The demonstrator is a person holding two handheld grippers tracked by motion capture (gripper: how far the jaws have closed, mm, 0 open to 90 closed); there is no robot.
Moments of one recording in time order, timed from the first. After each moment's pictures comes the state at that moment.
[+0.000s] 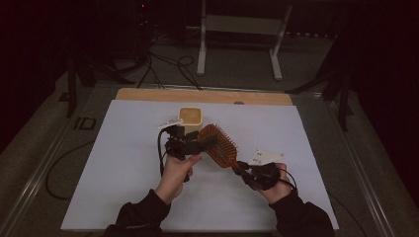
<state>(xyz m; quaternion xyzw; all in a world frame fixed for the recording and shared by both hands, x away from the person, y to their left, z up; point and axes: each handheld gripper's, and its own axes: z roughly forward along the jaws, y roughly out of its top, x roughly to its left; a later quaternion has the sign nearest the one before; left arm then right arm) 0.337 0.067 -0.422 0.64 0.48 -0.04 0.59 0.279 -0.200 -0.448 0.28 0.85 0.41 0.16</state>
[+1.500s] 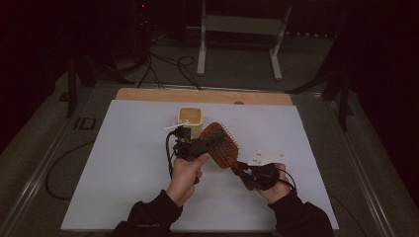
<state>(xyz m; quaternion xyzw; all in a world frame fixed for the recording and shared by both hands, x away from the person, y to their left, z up) 0.336 0.051 -0.427 0.61 0.49 -0.10 0.61 0.281 -0.201 -0.452 0.28 0.85 0.41 0.15</state>
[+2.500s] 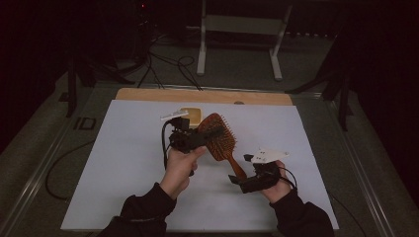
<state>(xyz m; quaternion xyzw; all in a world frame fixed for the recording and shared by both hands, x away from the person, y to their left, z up) 0.340 0.060 -0.389 0.65 0.45 -0.04 0.61 0.286 -0.208 -0.457 0.29 0.84 0.45 0.12</state>
